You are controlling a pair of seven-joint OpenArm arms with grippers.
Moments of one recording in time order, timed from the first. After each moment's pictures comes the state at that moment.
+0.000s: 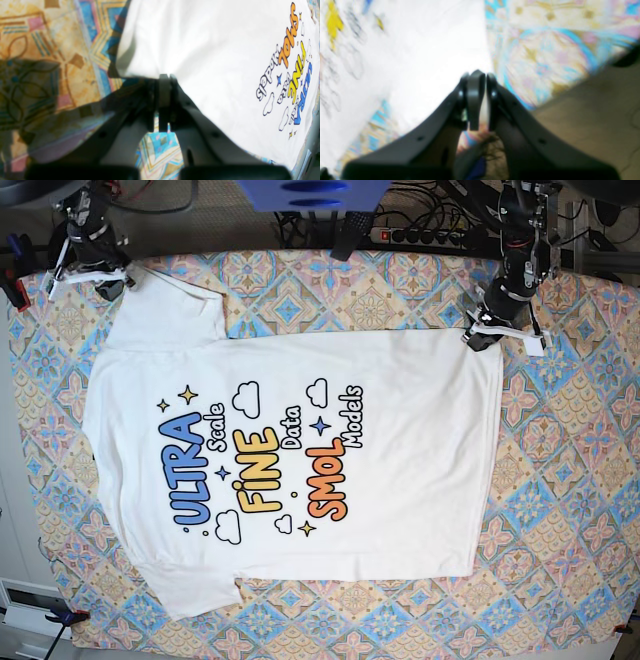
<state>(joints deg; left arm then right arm) 23.8 -14.8 -10.1 81.0 -55.5 0.3 24.6 -40.0 8.8 27.0 97.7 49.2 0.7 -27.2</state>
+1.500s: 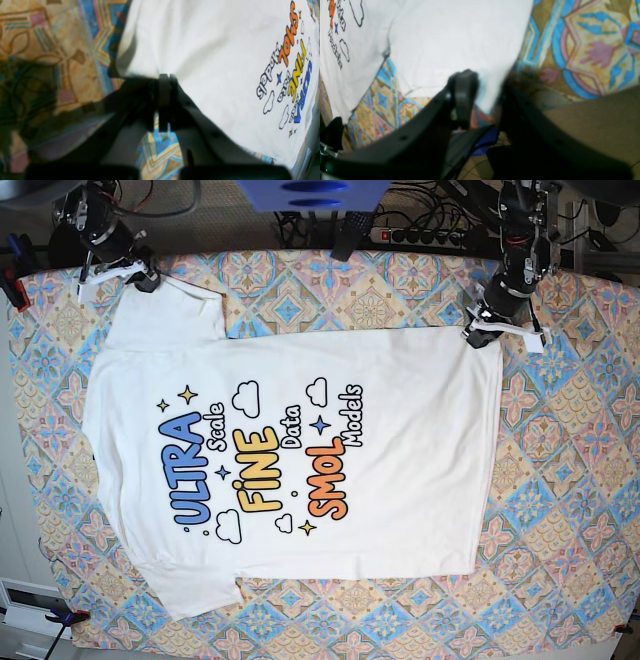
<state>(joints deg) 25.2 -14.8 -10.1 81.3 -55.7 0.0 24.0 -33.8 8.5 30.0 84.8 50.7 18.6 -41.1</state>
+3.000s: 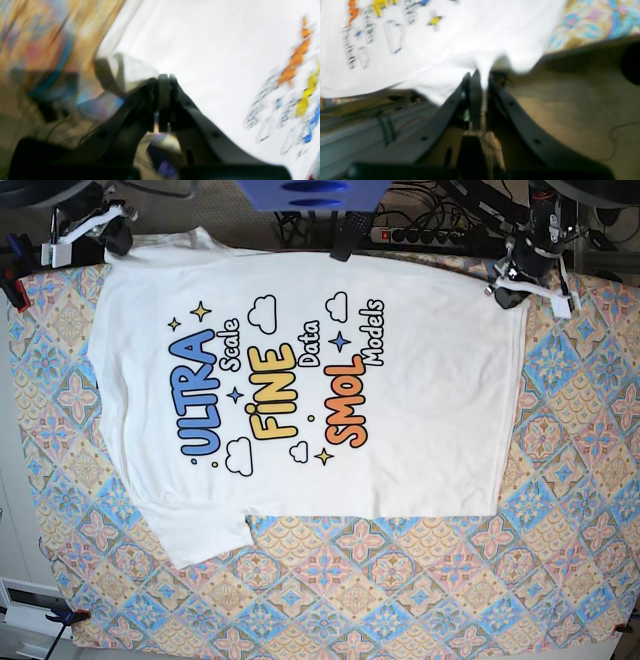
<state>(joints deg) 38.6 -18.6 -15.4 95.6 -54.6 0.9 26.2 -44.4 6.1 42.6 101.4 49.7 35.2 -48.8</state>
